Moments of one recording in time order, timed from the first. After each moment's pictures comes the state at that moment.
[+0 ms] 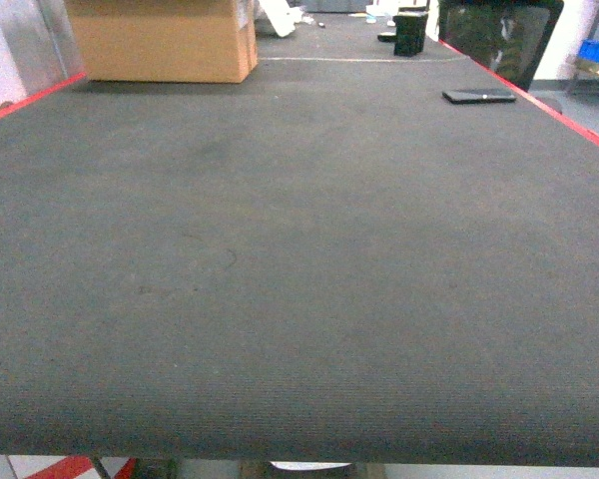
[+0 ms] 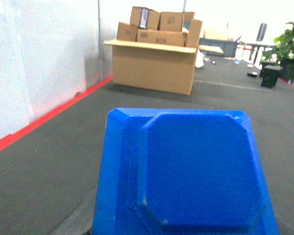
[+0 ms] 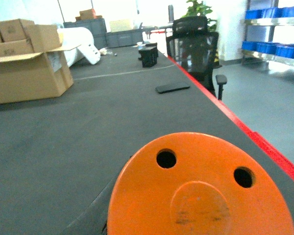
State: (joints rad) left arm -0.18 1.16 0.38 0.89 -0.36 -0.02; right arm 0.22 0.93 0.30 0.68 0.34 0.13
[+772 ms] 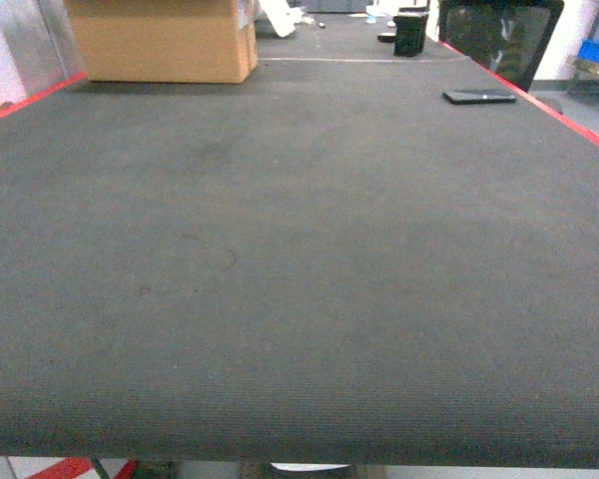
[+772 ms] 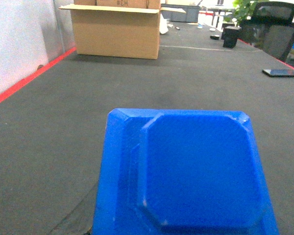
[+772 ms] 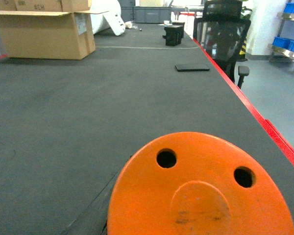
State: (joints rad) left arm -0.11 0.80 0.20 0.58 -0.11 -0.01; right arm 0.13 0.53 0.15 0.37 0.13 0.01
